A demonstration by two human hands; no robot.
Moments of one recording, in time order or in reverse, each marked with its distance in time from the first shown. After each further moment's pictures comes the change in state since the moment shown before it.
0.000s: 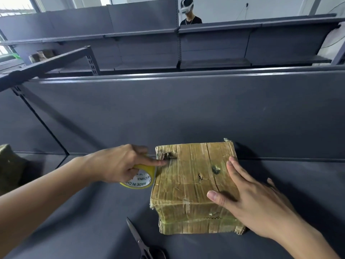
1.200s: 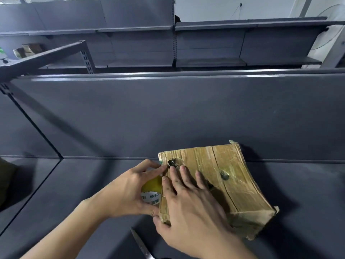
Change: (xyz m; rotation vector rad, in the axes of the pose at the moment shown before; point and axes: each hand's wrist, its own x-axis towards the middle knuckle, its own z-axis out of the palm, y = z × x) left_hand -0.013 0.007 0.070 -0.324 0.343 -0.056; right_hand 0.028 -0.131 0.041 -0.235 0.200 -0.408
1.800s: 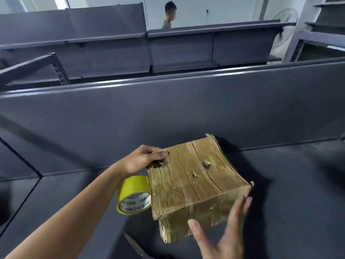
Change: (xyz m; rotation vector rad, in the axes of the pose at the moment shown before) left_hand 0.098 -0.008 0.006 -0.771 -0.165 -0.325; right_hand -0.067 0.014 0.092 1.142 0.871 0.745
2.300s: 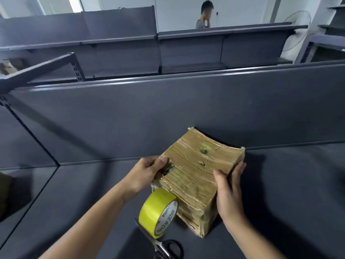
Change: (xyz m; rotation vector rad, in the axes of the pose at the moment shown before) left_hand -0.065 -0.011 0.039 -0.122 0.307 -0.064; right_hand 0.059 -0.010 0.007 0.052 -0.147 0.096
